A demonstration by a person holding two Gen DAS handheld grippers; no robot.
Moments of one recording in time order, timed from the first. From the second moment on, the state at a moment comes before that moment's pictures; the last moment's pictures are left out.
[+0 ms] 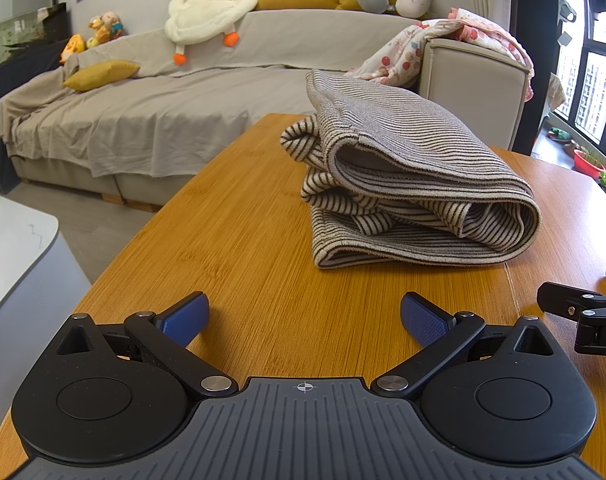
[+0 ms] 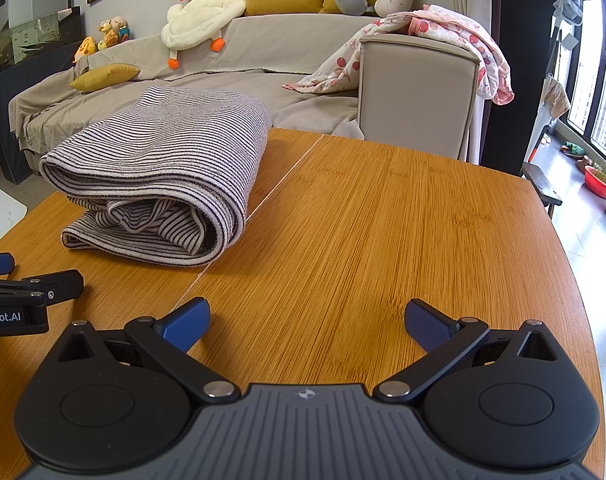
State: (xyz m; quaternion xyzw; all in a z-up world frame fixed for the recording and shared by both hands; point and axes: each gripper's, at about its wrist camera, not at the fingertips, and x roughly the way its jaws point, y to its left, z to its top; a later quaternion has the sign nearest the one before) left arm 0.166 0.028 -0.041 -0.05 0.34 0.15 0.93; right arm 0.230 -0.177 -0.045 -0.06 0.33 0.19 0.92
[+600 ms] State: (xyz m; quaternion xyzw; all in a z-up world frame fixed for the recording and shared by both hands) left arm 0.166 0.028 -0.041 -0.05 0.34 0.15 0.93; right arm 0.229 -0.177 -0.045 -0.06 0.33 0.19 0.92
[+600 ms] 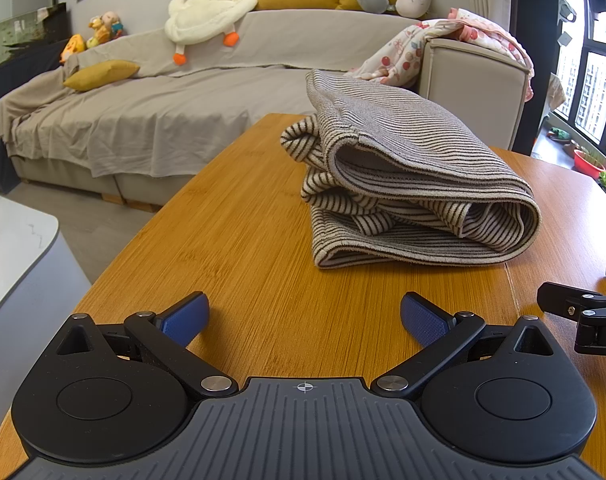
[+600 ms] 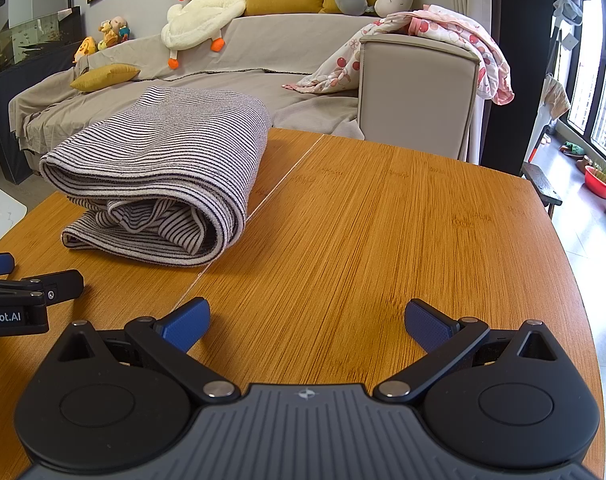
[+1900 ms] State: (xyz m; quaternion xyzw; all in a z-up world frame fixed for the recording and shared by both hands) left arm 0.167 0.036 -0.039 -0.03 0.35 0.09 0.93; right arm 0.230 -0.176 -0.046 -0.06 0.33 0.19 0.92
